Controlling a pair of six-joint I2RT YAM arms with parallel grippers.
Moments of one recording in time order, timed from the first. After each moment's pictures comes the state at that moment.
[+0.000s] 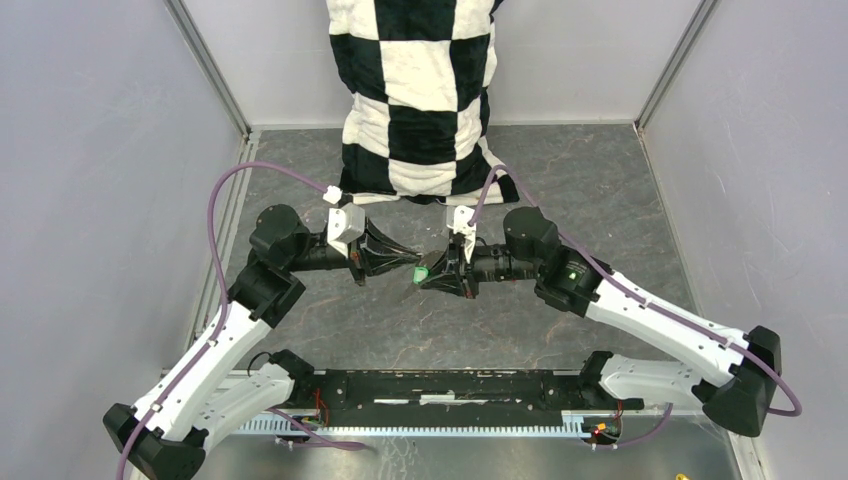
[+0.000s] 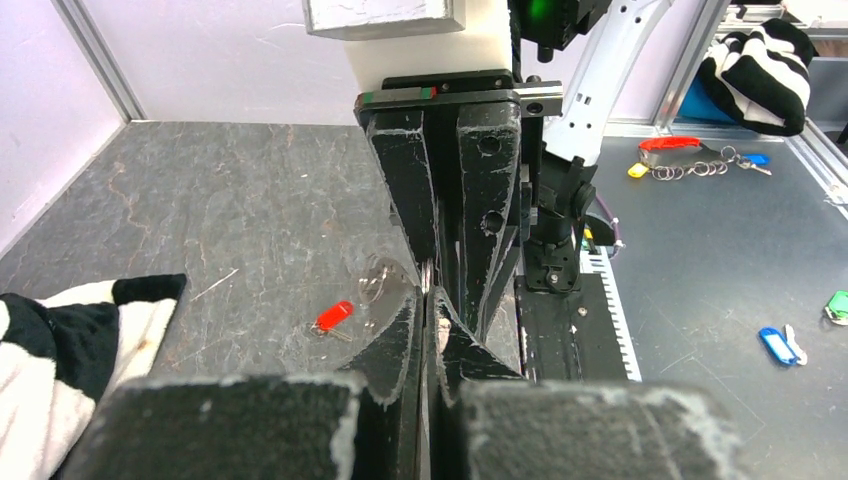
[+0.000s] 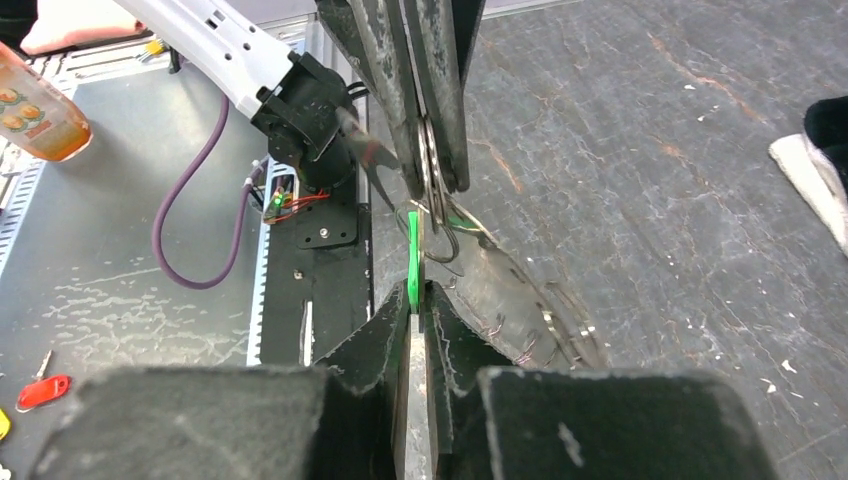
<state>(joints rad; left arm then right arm) -0.55 0.82 0.86 0.04 0.95 -0.03 0.93 1.08 0.95 -0.11 -0.57 0.00</state>
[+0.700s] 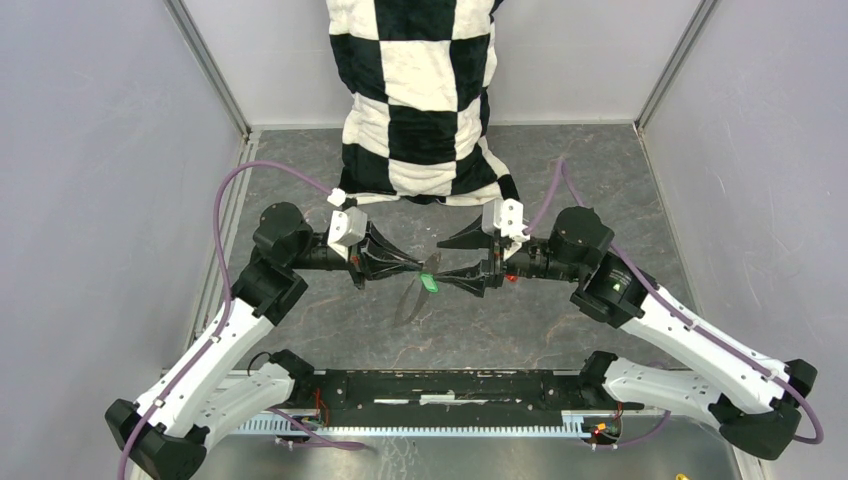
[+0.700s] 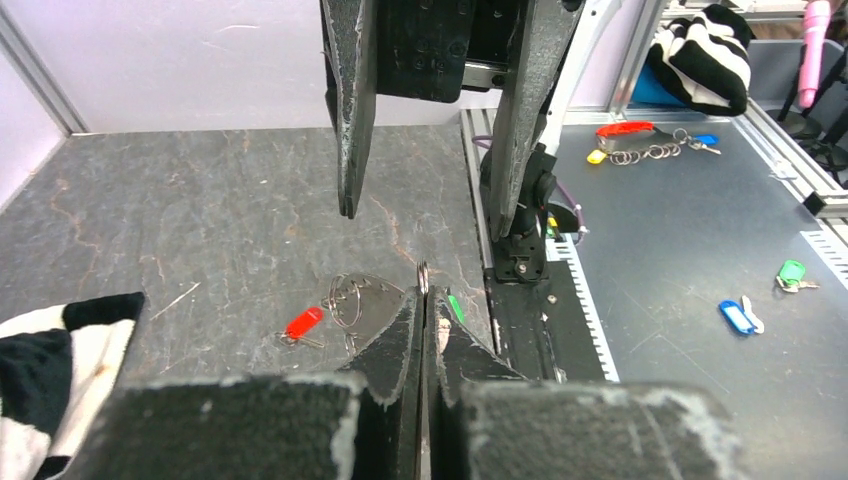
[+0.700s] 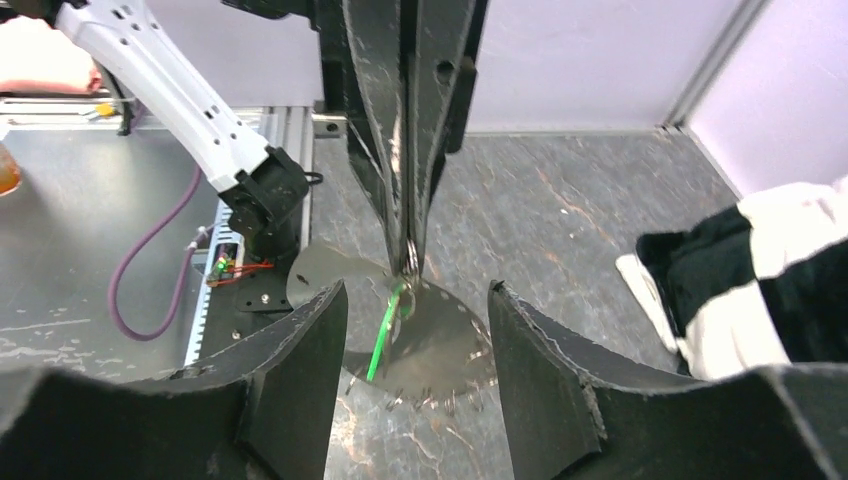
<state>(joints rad) -0.55 0.84 0.86 0.05 1.05 -0.03 0.91 0.93 1.02 -0.11 -0.52 -0.11</state>
